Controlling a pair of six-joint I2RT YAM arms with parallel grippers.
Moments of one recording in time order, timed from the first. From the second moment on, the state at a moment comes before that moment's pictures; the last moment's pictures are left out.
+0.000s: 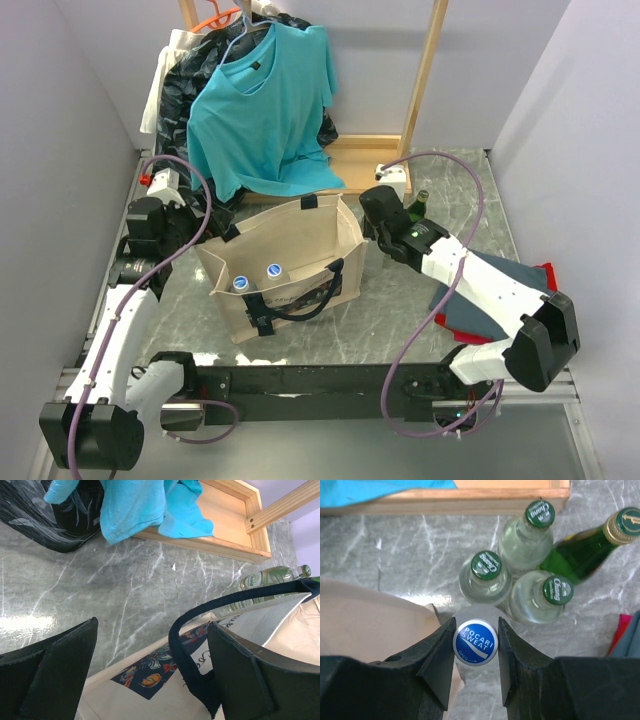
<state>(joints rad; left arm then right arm) -0.04 0.92 0.83 -0.29 0.26 -0.46 0.67 1.33 1.12 -0.48 0.56 0.42</state>
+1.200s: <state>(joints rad) -0.04 0.92 0.83 -0.29 0.25 -0.46 0.67 1.34 1.12 -0.45 0.55 0.45</state>
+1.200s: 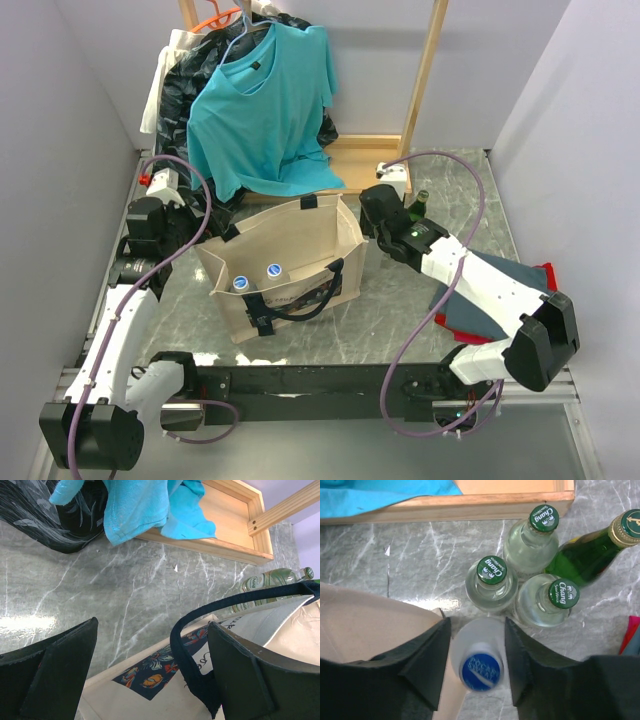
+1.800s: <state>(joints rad) -0.04 0.92 0.83 -0.29 0.24 -0.46 0.70 1.17 1.20 -0.49 0.59 0.42</state>
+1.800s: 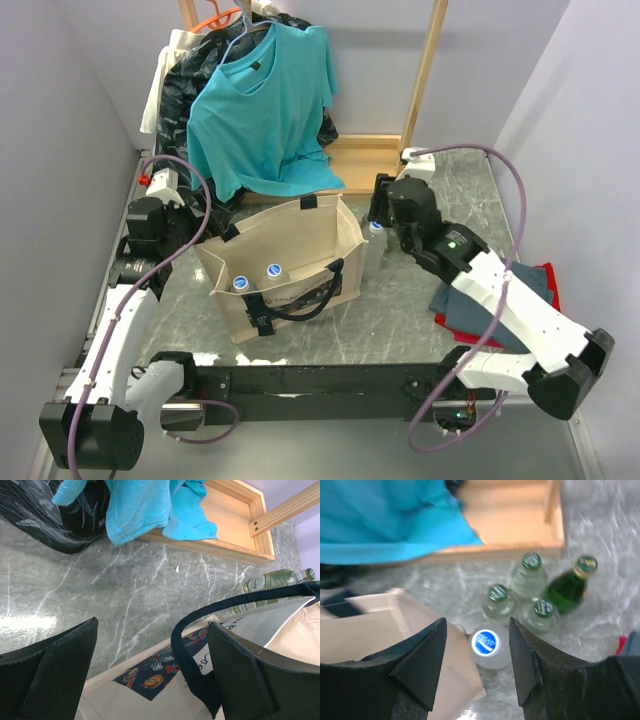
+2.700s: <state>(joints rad) -0.04 0.92 0.83 -0.29 0.24 -0.46 1.04 1.50 1.63 -0.72 0.23 0.28</state>
